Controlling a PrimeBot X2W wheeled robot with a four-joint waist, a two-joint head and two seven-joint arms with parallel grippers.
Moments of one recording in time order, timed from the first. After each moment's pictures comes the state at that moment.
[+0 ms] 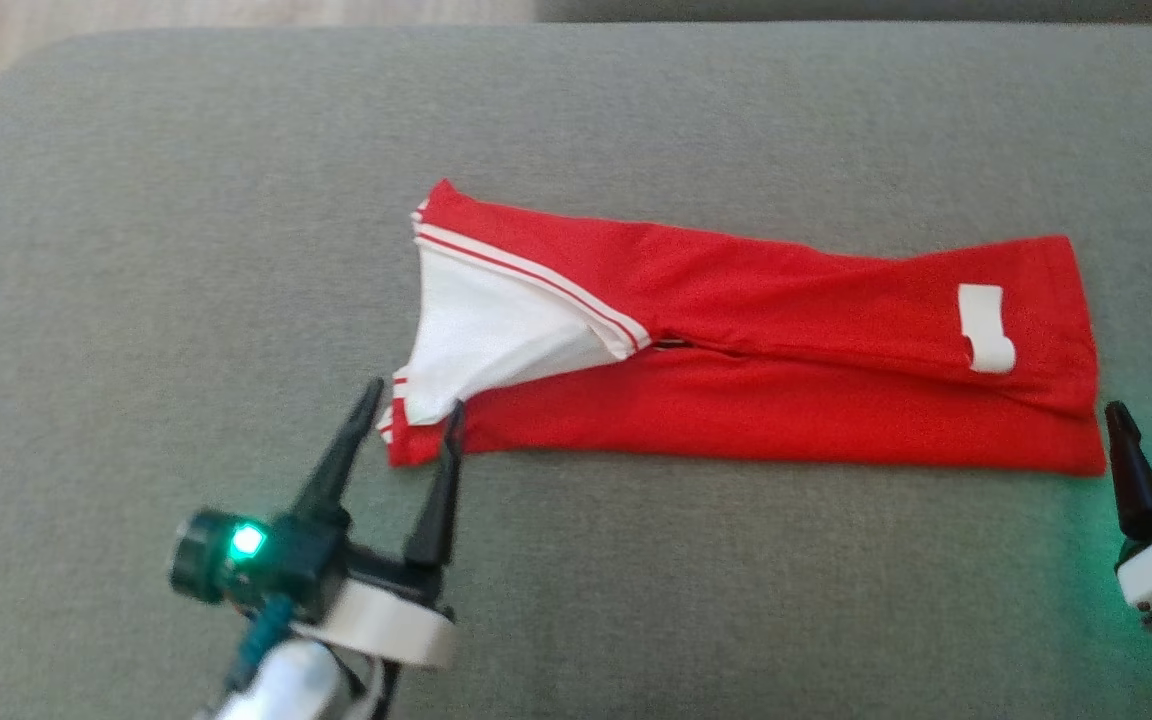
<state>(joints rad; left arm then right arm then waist) -0.29 0.44 -0.82 0.07 -0.58 0.34 -0.26 -0.01 -0.29 -0.14 0.21 0.60 0.12 0.17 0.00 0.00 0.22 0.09</state>
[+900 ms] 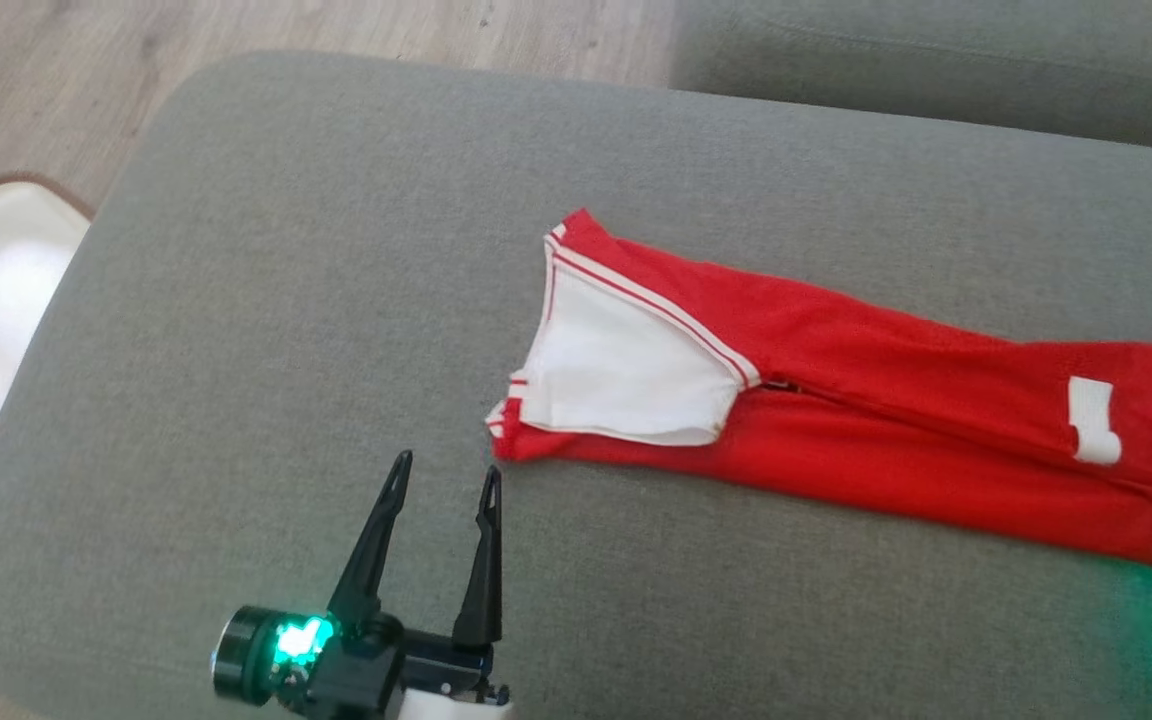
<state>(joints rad) 0.02 0.16 -0.55 -0.02 -0.18 0.29 -0.26 -0.11 -0.30 -0.22 0.53 0.57 0.12 0.24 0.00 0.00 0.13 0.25</state>
